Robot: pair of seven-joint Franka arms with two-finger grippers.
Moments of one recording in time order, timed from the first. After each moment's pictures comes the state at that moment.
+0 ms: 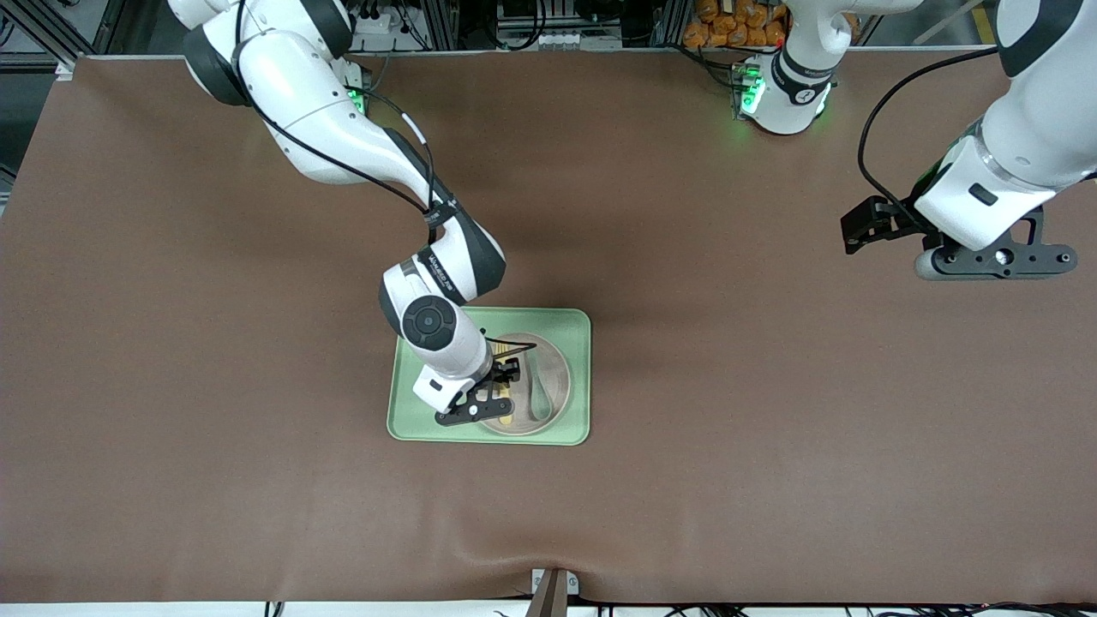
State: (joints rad) left arm -0.12 0.13 -0.13 -1.43 0.02 1.51 -0.22; right arm 0.51 0.92 0.05 -1.26 0.03 2.25 0.37
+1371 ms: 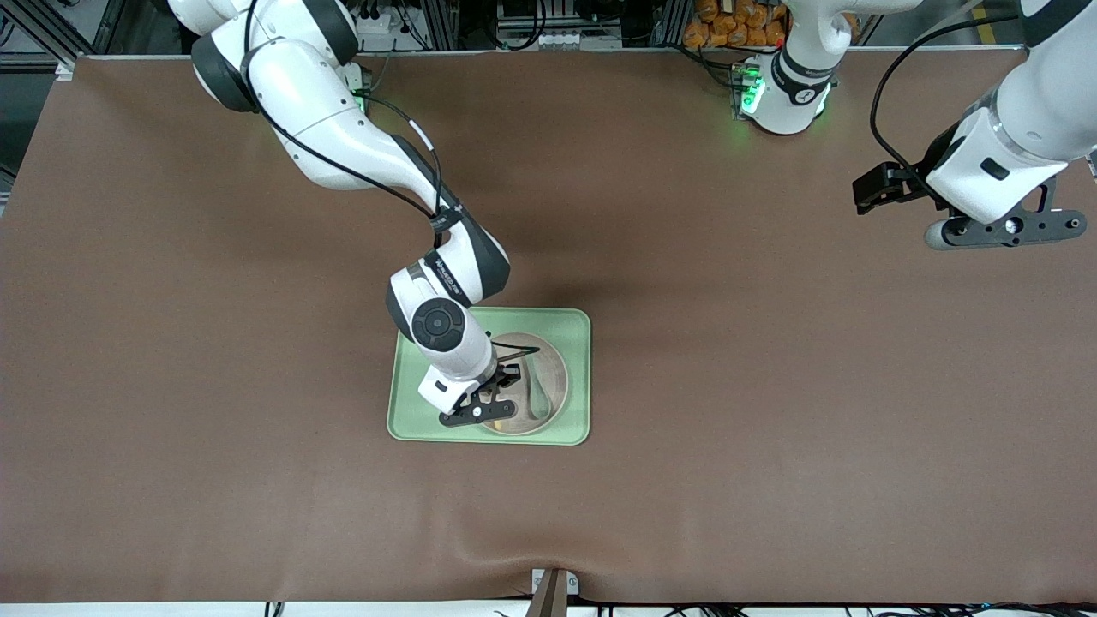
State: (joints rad) left arm -0.10 0.09 -0.13 -1.43 0.02 1.34 -0.26; right arm 0.52 0.94 0.04 -1.22 0.02 2.23 0.40
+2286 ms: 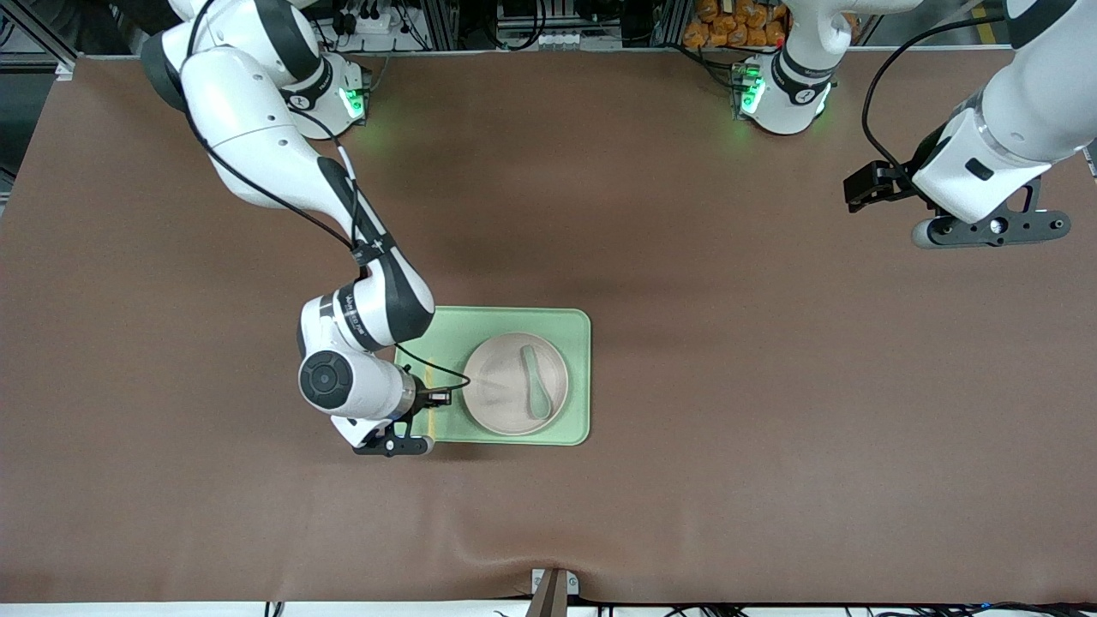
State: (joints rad) left arm -0.11 0.09 -0.13 -1.44 0.02 1.34 -0.26; right arm 0.32 0.90 0.07 -1.26 0.14 2.12 0.29
